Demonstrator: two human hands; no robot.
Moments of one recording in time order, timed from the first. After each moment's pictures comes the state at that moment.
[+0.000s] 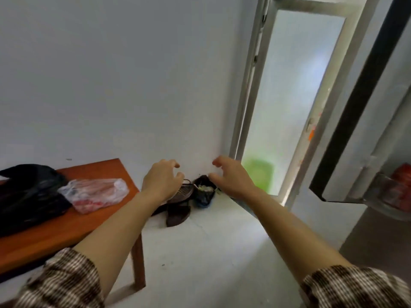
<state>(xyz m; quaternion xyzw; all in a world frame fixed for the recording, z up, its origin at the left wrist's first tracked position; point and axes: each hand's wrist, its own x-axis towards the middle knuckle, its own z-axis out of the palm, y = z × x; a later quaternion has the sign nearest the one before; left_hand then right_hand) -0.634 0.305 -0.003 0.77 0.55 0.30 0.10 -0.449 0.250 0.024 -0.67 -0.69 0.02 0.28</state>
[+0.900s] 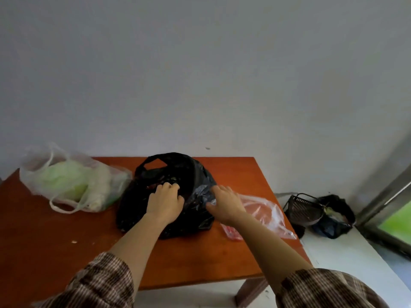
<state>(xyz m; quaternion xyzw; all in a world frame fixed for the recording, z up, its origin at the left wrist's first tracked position) -1.129 0.582 -0.152 0.62 0.77 0.14 0.08 -0.950 0.630 -0.142 -0.52 -0.85 0.12 0.05</state>
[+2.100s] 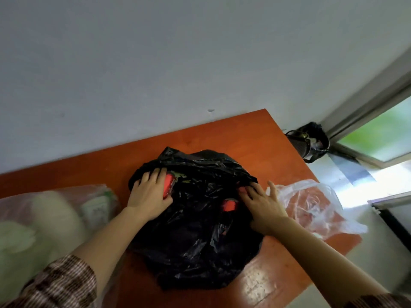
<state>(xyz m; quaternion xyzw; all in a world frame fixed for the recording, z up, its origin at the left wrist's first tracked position) -1.336 0.815 -0.297 0.76 0.63 -0.04 0.17 -1.042 0.765 -0.245 -0.58 -0.77 0.06 -0.28</state>
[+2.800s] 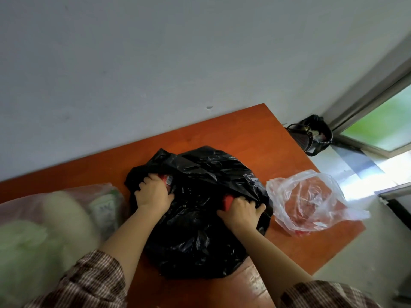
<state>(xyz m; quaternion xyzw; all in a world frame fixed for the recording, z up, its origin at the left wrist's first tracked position) -1.317 0.808 -0.292 0.62 0.75 -0.06 0.22 -1.113 0.743 -0.284 -0.83 -0.52 0.18 -0.12</state>
